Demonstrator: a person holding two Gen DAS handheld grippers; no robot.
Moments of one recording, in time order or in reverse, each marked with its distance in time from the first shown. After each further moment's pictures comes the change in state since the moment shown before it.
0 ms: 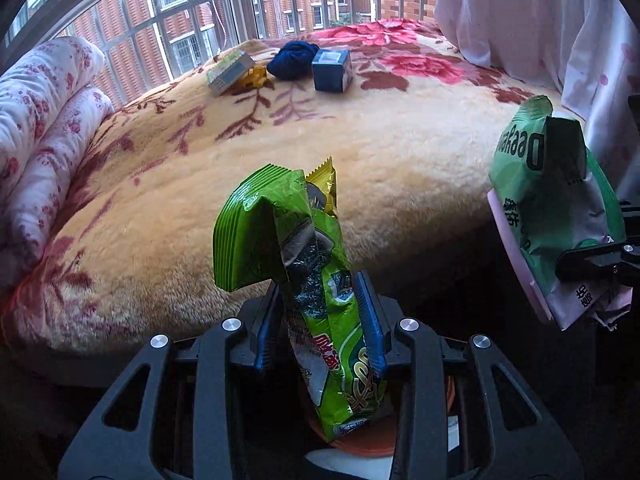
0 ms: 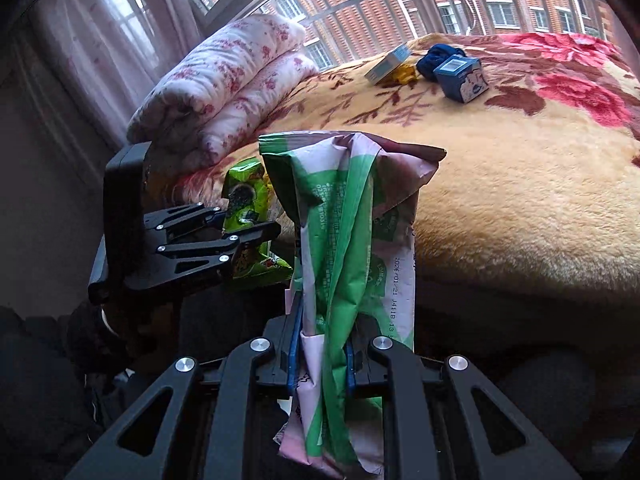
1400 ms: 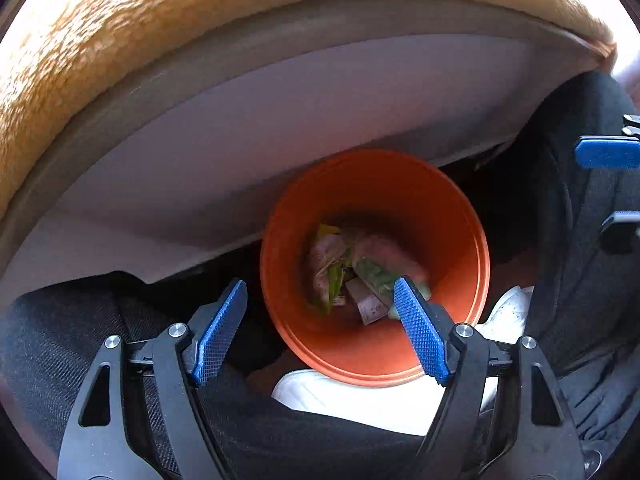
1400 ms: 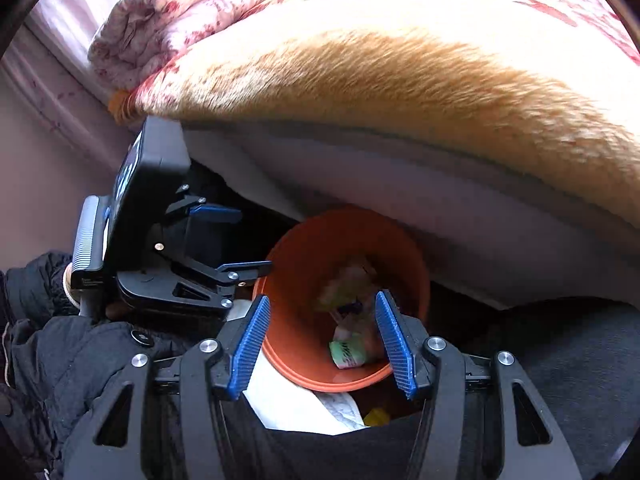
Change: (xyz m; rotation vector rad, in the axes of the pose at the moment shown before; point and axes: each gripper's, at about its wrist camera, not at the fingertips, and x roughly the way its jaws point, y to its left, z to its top) left arm 0.118 -0.003 -0.081 -0.026 0.425 -0.060; right arm 0.069 -0.004 -0.028 -0.018 0.265 -0.094
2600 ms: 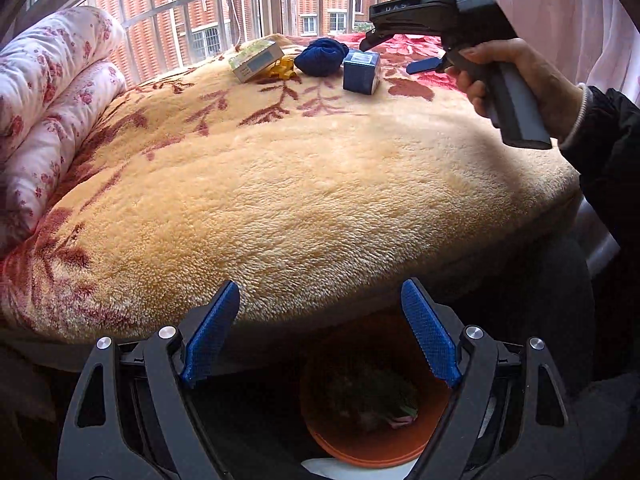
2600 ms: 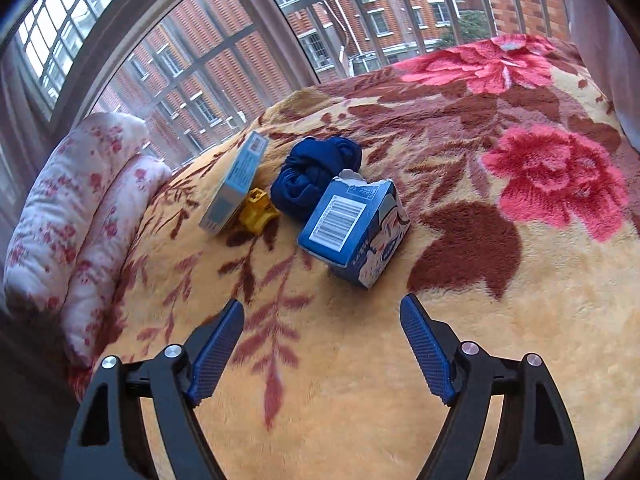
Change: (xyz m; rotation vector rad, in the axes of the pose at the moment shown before) left arm -0.130 0.032 0.026 -0.076 -0.482 0.032; right arm -0.038 -0.125 0.266 0.421 -0.412 -0.201
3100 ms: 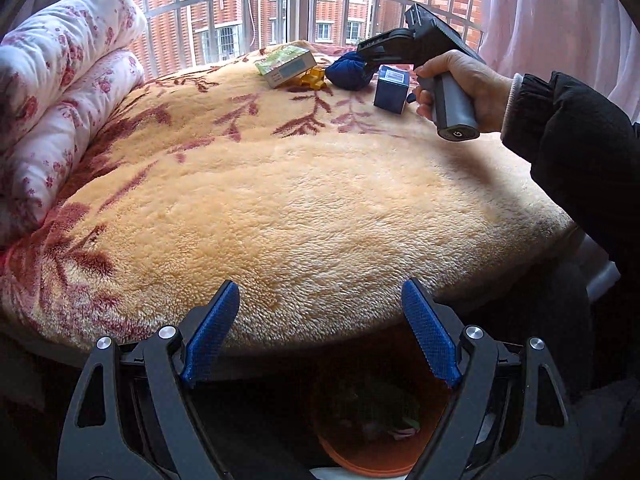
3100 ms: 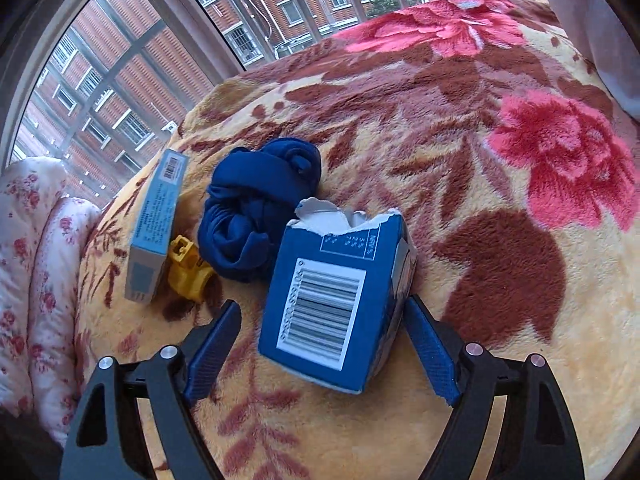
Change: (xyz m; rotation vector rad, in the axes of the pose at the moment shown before) left arm -0.002 0.032 0.008 -0.068 -0.029 -0.002; right arm 0.079 0.003 0.040 0.182 0.041 -0.198
